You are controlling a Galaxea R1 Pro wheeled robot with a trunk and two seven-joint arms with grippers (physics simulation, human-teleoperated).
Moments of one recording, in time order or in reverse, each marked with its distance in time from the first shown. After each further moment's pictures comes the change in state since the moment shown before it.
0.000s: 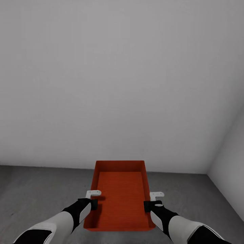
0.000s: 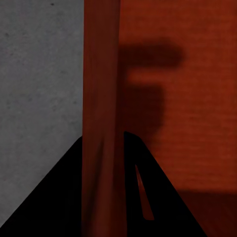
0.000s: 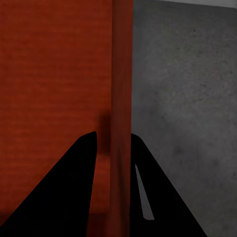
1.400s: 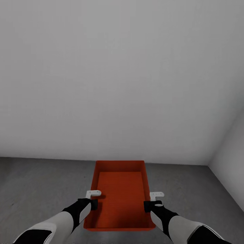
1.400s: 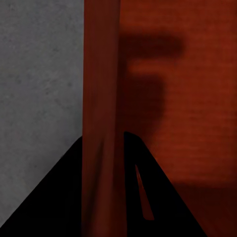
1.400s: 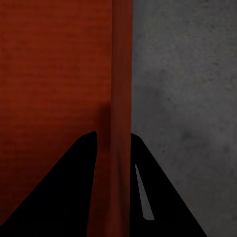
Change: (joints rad) left arm 0.000 0.000 -0.001 0.002 0.002 -0.001 0.000; right arm 0.000 0.001 0.001 0.001 0.000 0.000 -0.001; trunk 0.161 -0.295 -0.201
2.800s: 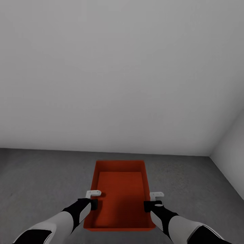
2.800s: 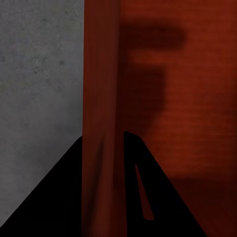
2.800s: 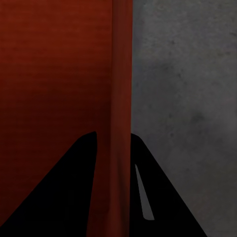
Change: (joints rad) left arm 0.000 0.000 0.000 0.000 -0.001 0.000 0.000; right arm 0.000 0.000 0.001 0.000 -0.002 -0.001 0.000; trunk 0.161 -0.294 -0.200
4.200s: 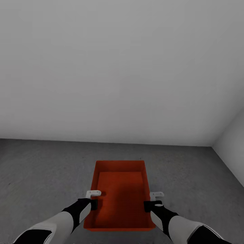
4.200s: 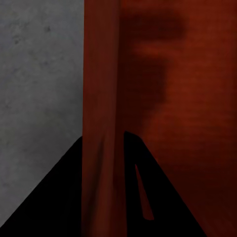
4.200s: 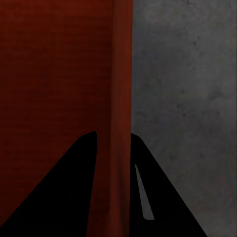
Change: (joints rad) left arm 0.000 0.000 0.001 0.000 0.000 -0.001 0.000; right arm 0.000 -0.001 0.000 -0.001 0.002 0.001 0.000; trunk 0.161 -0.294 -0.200
